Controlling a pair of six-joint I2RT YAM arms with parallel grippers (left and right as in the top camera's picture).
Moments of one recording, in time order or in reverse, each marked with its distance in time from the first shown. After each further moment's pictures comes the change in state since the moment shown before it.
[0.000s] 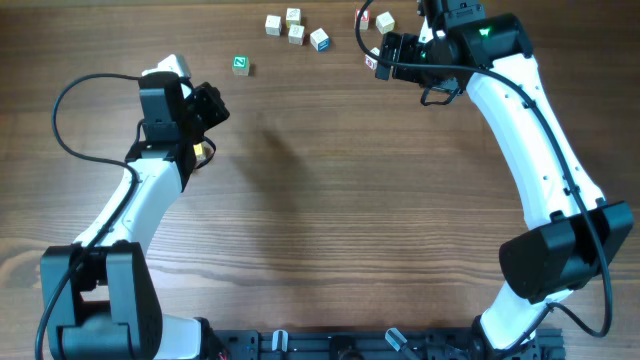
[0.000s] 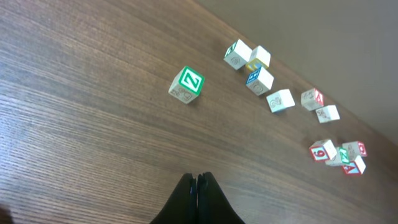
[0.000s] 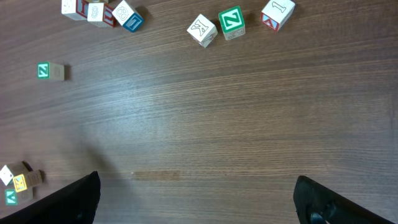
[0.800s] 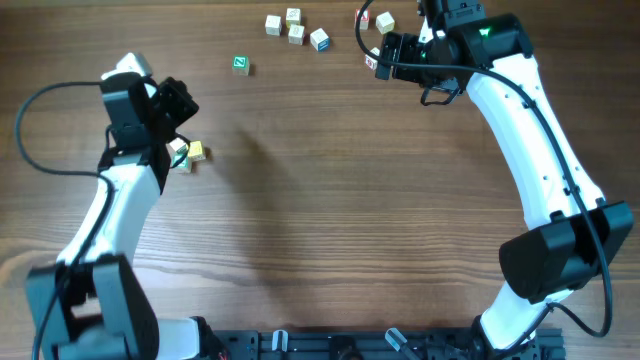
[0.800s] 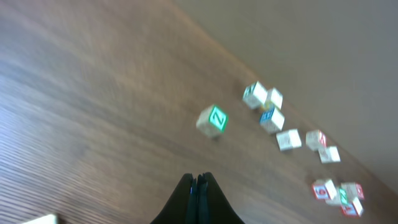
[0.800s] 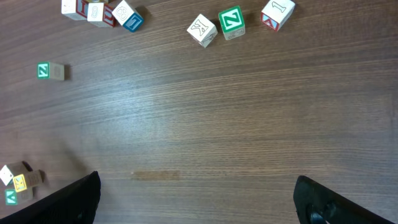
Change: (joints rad) left arm 0.122 -0.027 0.001 0.010 0.028 -0.047; right arm 0.000 0.000 0.000 0.000 0.000 0.000
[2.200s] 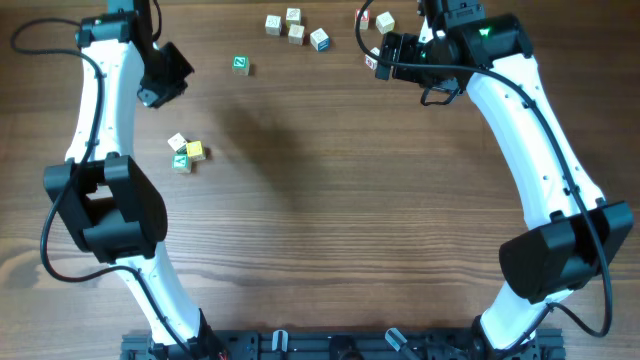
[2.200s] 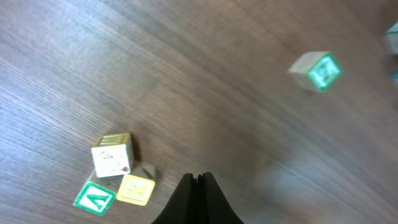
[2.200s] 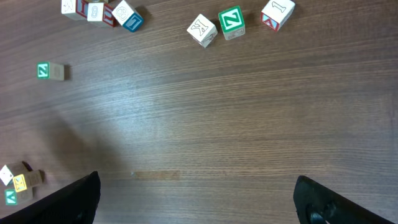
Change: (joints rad) left arm -0.027 0.535 1.011 -1.213 -0.156 0.039; right arm 0.000 0.000 0.000 0.000 0.000 0.000
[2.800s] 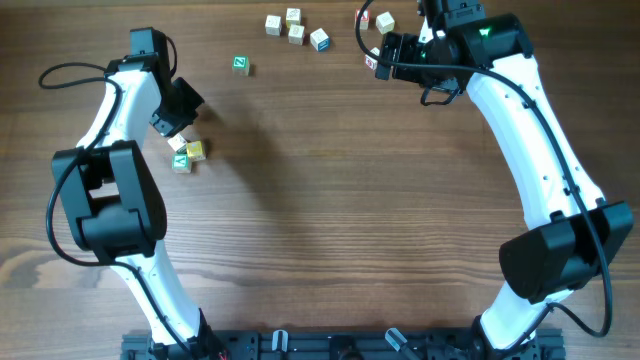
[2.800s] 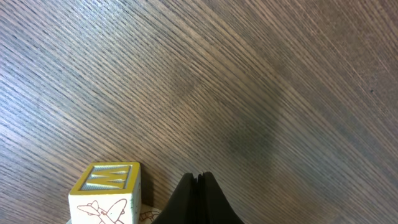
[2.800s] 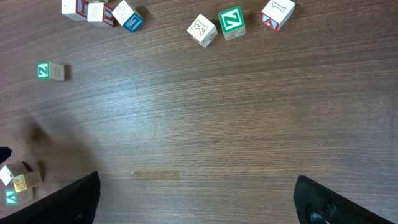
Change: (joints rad) left arm 0.008 0.010 -0.317 0.302 -0.037 -0.093; right arm 0.000 0.000 0.000 0.000 0.000 0.000
